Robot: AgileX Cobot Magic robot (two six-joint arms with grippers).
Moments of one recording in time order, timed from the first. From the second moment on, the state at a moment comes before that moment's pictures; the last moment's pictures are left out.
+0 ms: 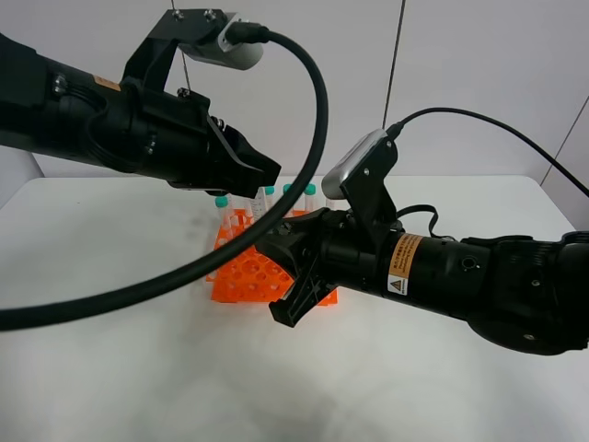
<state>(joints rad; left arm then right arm) -0.57 1.35 -1.06 -0.63 0.42 0.63 0.70 1.51 -0.60 -0.46 -0.63 0.26</state>
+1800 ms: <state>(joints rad) -0.57 1.35 -1.06 -0.64 0.36 0.64 0.45 1.51 -0.61 -0.29 -0.28 0.22</state>
